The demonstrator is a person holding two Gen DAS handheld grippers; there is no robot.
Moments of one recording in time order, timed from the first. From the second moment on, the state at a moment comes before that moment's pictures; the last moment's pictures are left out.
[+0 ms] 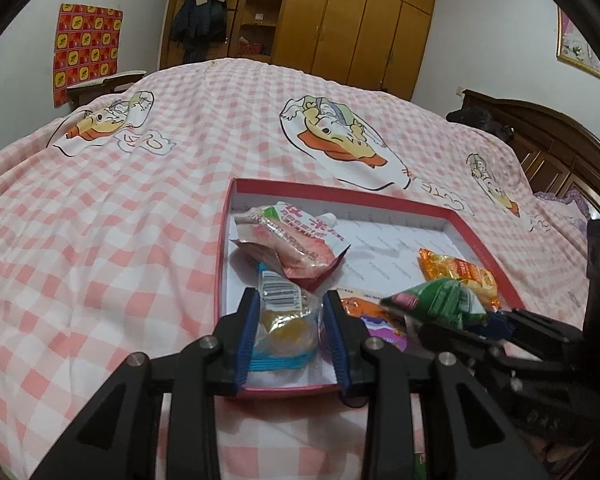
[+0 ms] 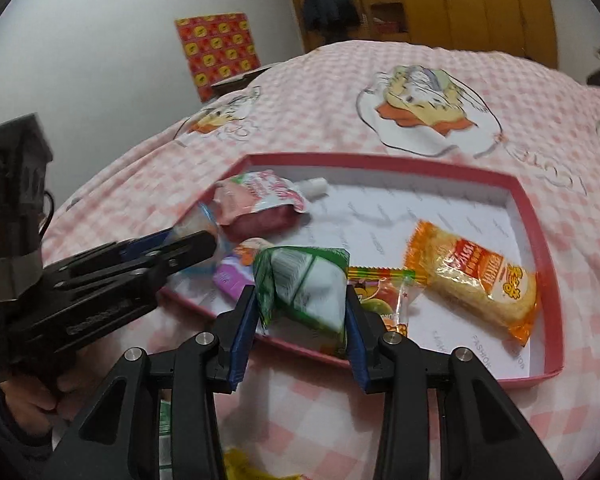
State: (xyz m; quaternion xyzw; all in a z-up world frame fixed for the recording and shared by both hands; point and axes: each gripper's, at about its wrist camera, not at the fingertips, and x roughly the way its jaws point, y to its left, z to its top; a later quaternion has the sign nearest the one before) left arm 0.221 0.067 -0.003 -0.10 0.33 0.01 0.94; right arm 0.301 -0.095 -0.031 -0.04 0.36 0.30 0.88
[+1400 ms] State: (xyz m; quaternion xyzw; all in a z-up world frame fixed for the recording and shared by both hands) left arm 0.202 0.046 0.005 -0.05 0.29 0.00 0.96; right arm 0.292 -0.121 -0.024 0.00 0.29 0.27 0.92
